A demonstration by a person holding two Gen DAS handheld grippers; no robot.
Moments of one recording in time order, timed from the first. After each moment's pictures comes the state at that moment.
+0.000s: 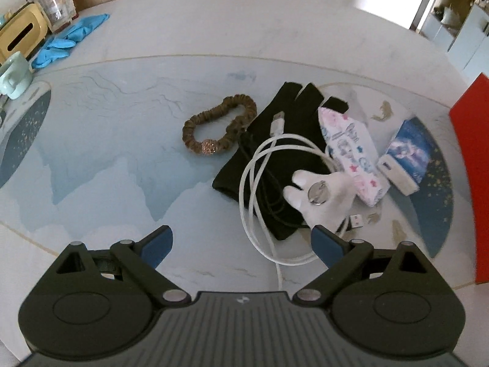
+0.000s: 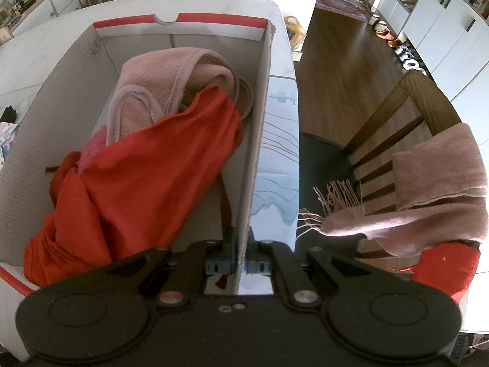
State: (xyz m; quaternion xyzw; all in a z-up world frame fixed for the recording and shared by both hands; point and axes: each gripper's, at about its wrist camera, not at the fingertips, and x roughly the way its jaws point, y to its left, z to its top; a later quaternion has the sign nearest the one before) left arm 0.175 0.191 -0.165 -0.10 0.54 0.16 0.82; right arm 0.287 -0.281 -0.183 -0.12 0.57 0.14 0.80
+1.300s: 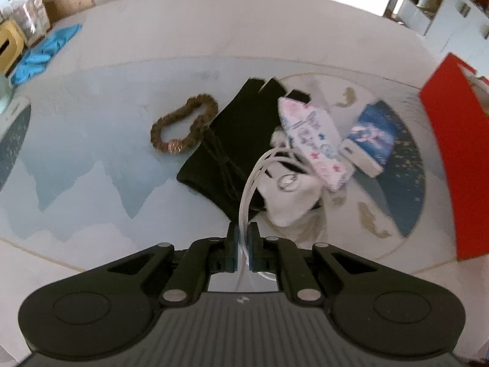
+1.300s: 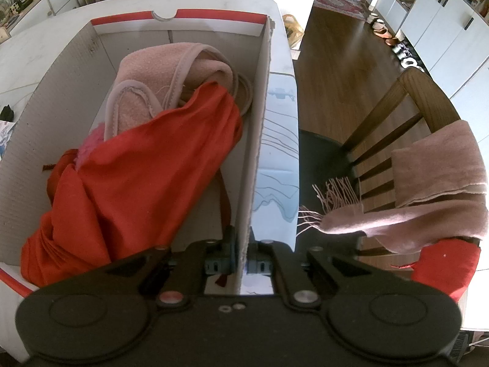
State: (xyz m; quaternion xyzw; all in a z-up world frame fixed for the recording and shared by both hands) left arm 0.171 0.168 -0.146 -0.08 0.54 0.11 0.83; right arm 0.286 -0.284 -0.187 -0.12 0.57 0.14 0.80
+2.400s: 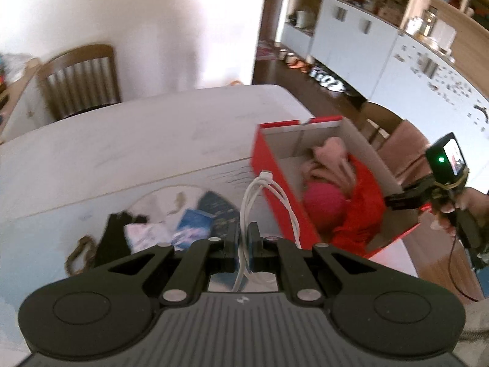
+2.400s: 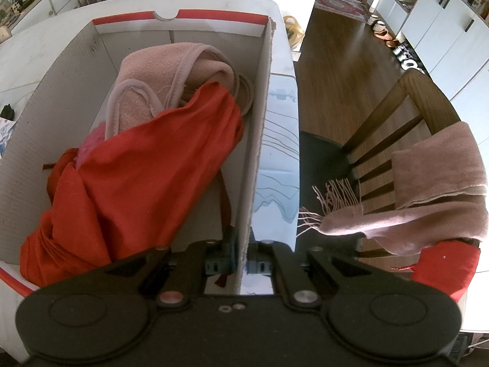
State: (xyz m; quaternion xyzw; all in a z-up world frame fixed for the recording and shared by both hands) left arm 0.193 0.023 -0.002 -0.01 0.45 -0.09 0.89; right arm 0.286 -0.282 -0.187 -0.12 0.57 0.14 0.80
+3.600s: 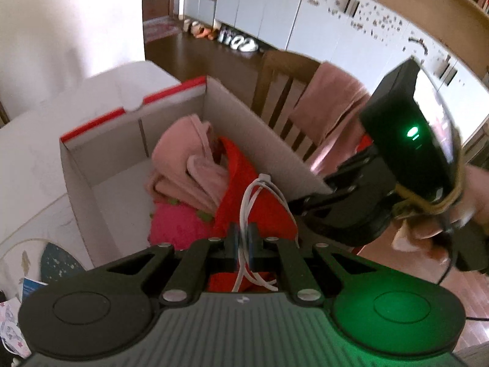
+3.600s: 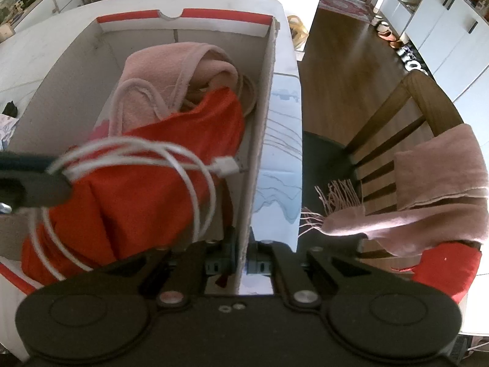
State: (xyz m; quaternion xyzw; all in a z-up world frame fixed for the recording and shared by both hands) left arm 0.275 -0.167 -0.094 0.06 0.48 -0.25 0.84; right arm 0.288 -0.274 -0.188 -0.13 0.57 0.14 0.80
